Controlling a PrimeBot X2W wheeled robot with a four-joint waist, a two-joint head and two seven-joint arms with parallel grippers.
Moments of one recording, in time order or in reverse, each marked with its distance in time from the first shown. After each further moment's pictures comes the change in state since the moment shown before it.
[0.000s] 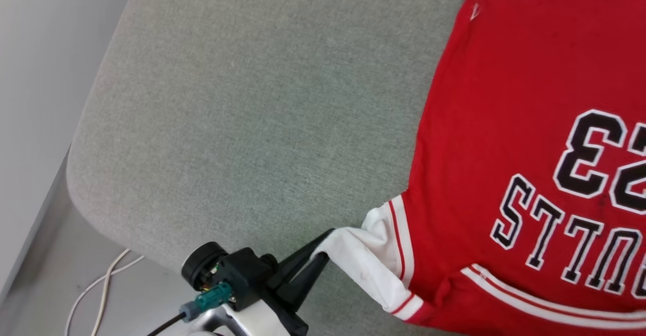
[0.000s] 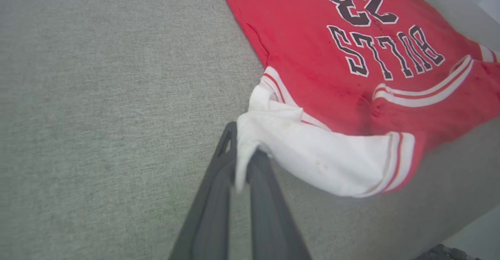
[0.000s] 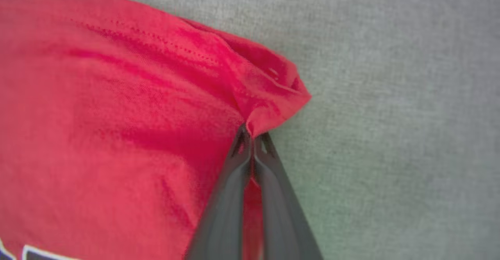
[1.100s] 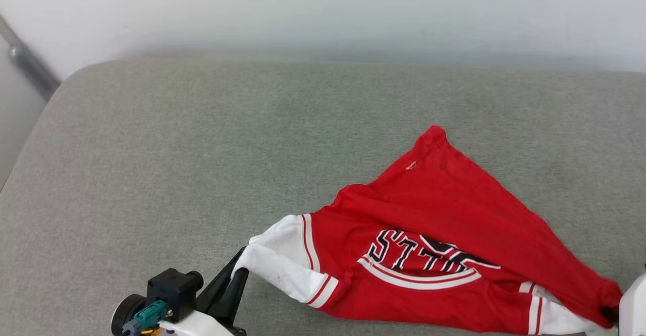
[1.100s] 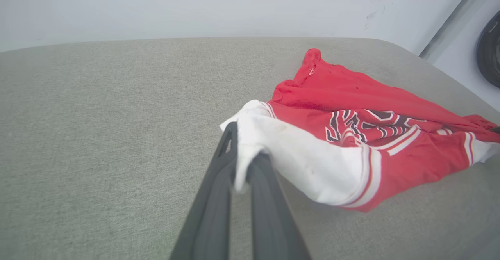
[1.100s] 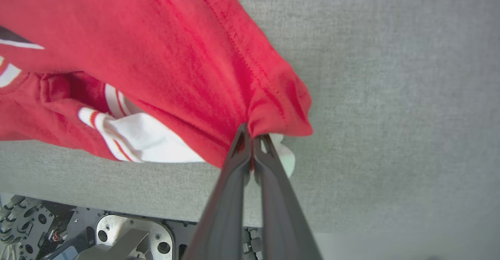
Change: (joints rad) left arm 0.183 0.081 0.137 0.058 -0.106 0.199 -0.038; right arm 0.842 0.119 0.123 -0.232 0.324 0.000 -0.306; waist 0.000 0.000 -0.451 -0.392
